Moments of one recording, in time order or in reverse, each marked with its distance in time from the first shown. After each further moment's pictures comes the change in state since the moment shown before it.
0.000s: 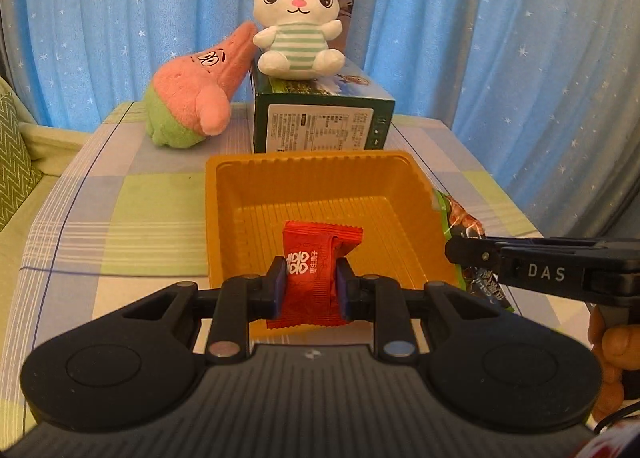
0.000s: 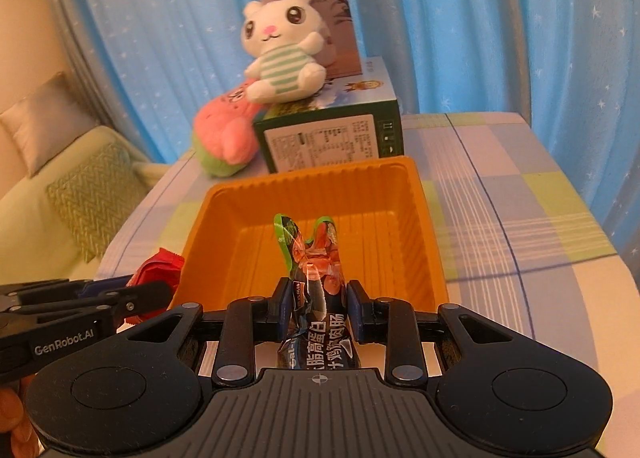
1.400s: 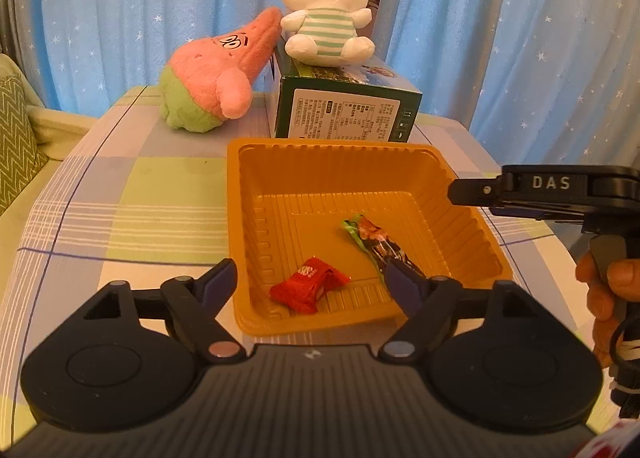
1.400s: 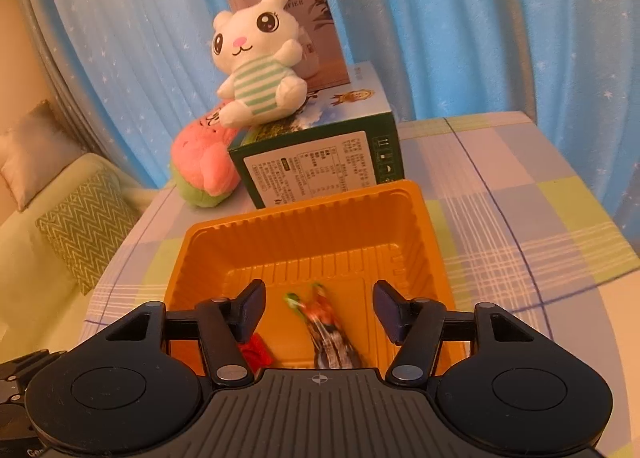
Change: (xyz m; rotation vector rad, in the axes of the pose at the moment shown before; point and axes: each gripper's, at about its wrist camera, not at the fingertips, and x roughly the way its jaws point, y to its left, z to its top) left arm 0.007 0.025 -0.022 -0.036 -0.004 0.014; right arm 0.035 -0.012 0.027 0.067 -0.022 0.008
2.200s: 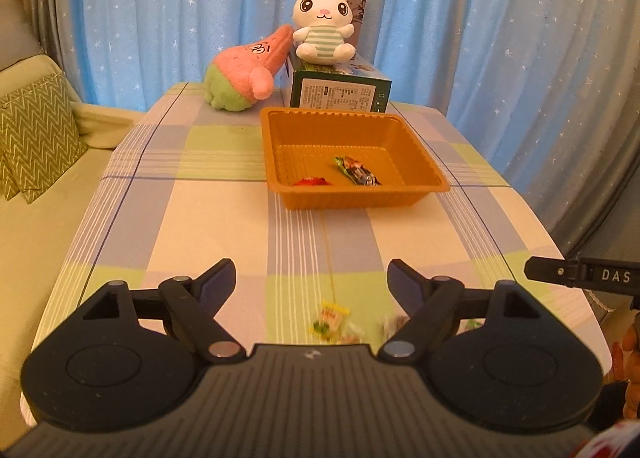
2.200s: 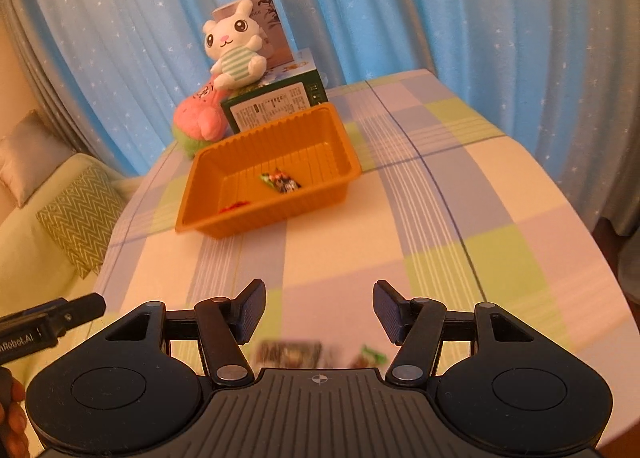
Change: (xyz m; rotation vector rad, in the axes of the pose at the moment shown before) left arm -0.176 -0.019 -0.109 0.005 -0.031 0.040; right arm -0.205 0.015 -0.158 0.101 -0.009 -0.112
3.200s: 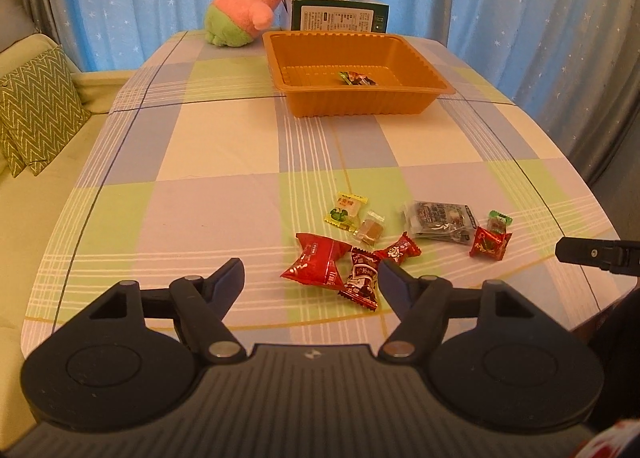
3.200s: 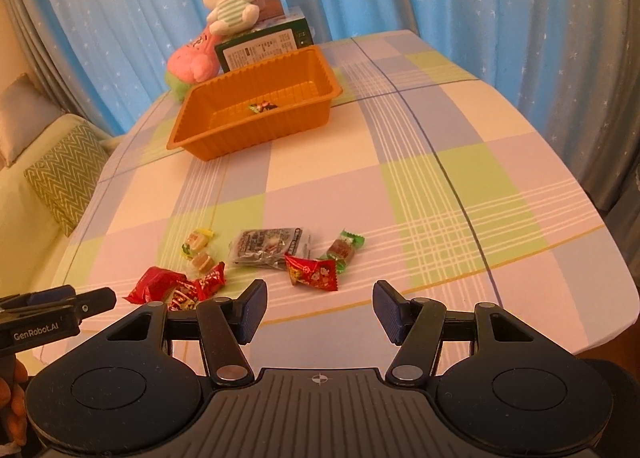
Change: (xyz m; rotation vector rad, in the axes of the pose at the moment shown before) left arm 0.008 0.007 -0.072 0.069 0.136 0.024; right arm -0.016 -0.001 -0.077 -0.022 0.082 -0.056
